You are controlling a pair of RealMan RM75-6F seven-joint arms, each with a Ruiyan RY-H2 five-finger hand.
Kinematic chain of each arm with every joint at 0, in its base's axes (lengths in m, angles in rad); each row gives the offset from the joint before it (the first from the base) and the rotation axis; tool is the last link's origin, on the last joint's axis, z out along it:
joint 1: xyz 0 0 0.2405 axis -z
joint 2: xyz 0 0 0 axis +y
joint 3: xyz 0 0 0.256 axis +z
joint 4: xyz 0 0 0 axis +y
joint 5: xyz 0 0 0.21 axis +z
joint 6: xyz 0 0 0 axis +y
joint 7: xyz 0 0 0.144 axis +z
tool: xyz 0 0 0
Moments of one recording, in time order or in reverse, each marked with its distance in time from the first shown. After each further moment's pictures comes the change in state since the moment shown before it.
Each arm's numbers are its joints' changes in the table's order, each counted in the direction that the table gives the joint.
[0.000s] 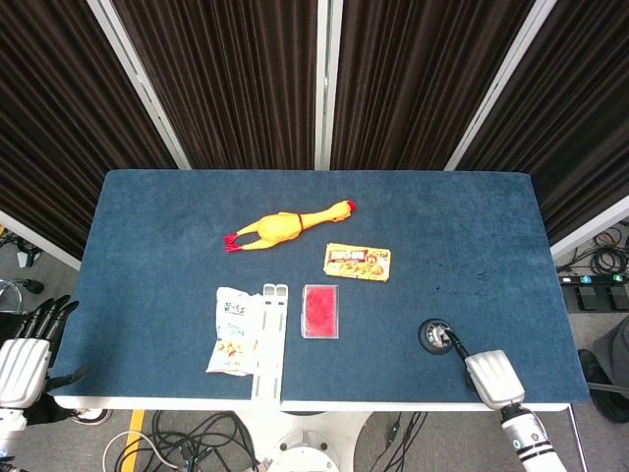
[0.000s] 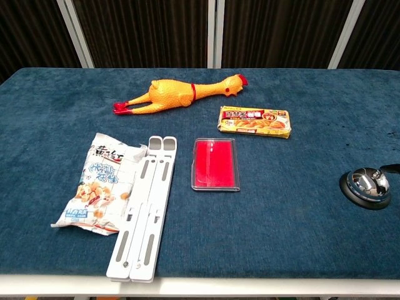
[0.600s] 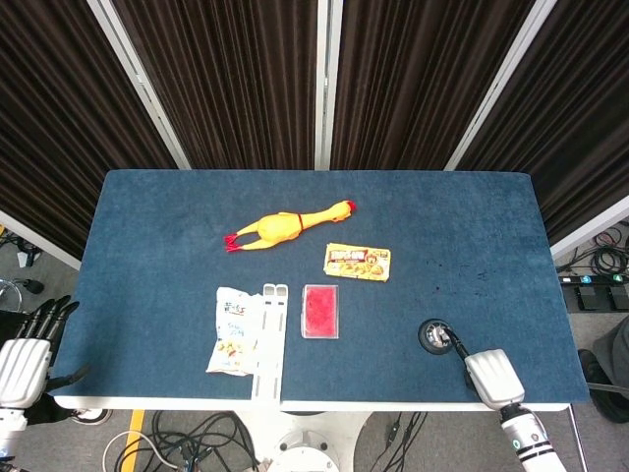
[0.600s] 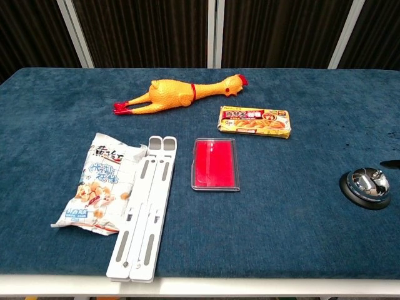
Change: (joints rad) left arm 0.000 -0.003 0.001 0.005 0.000 -0.002 -0.005; right arm 0.000 0.003 -0.001 -0.010 0.003 0.002 -0.013
